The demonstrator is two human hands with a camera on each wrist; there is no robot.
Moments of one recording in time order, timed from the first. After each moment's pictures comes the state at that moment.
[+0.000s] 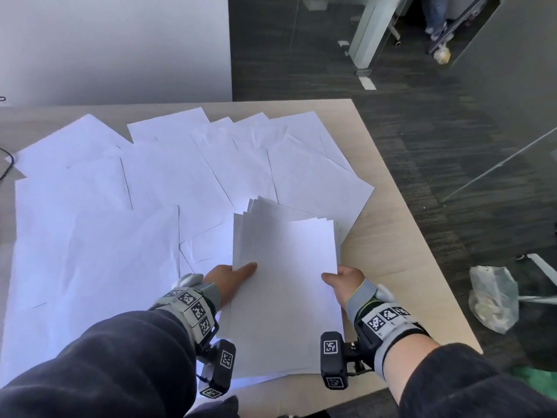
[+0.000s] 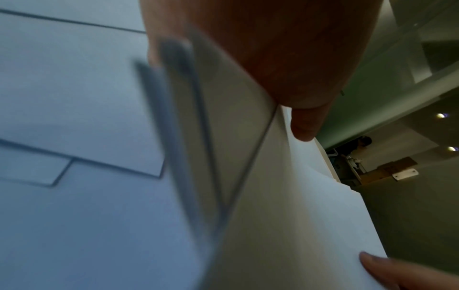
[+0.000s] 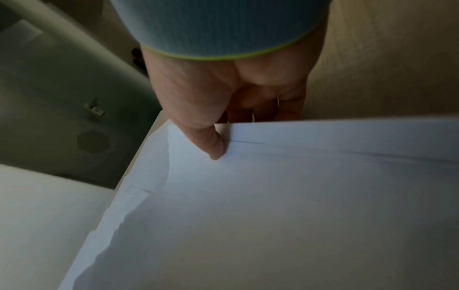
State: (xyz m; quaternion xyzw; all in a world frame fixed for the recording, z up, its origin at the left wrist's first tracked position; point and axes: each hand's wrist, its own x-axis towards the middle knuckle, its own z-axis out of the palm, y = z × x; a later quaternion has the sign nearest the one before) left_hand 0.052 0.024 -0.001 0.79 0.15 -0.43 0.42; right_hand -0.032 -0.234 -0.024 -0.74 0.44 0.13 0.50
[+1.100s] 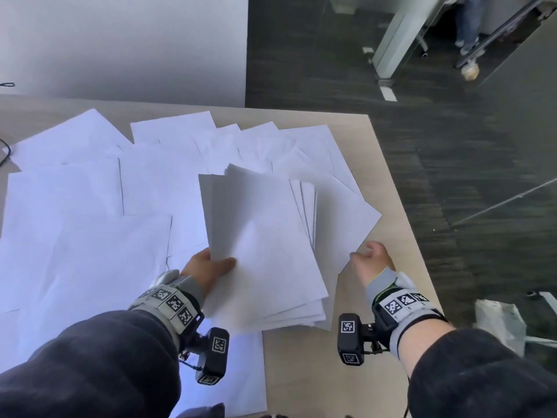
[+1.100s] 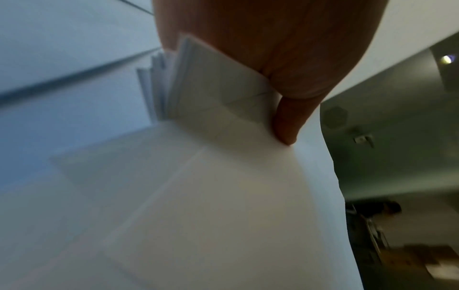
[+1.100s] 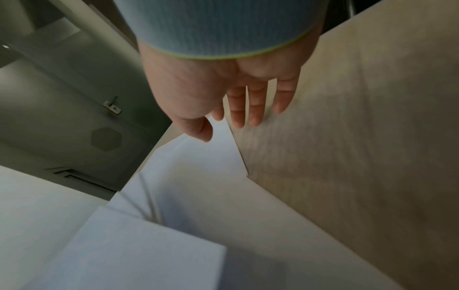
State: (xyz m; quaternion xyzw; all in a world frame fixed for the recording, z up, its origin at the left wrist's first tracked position) left_hand 0.100 0.011 -0.006 0.73 0.25 -0.32 0.56; right_hand 0.054 -0.324 -0.006 -0.81 0.44 0.06 0.38
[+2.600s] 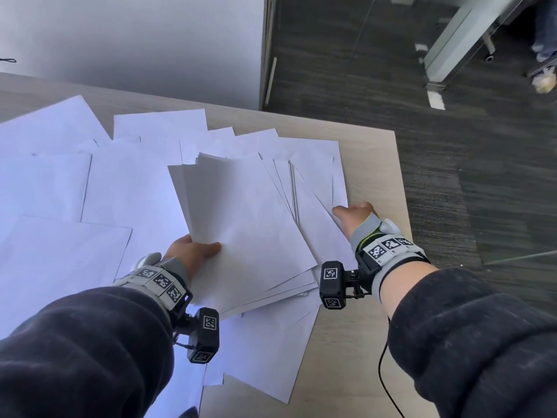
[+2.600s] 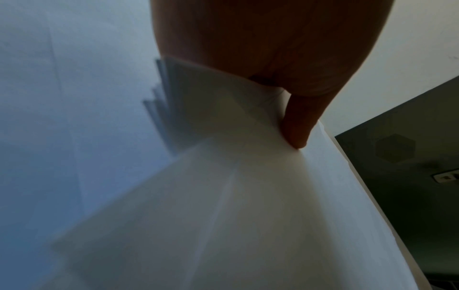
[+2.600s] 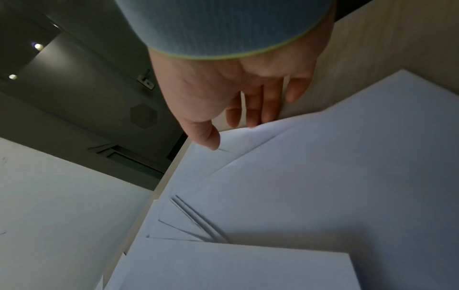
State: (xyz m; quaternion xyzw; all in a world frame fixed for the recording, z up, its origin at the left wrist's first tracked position) left_hand 0.190 -0.051 -0.043 0.66 0.39 -0.22 0.60; right_hand 0.262 -0.384 -0.016 -0.86 0.37 0.18 0.30
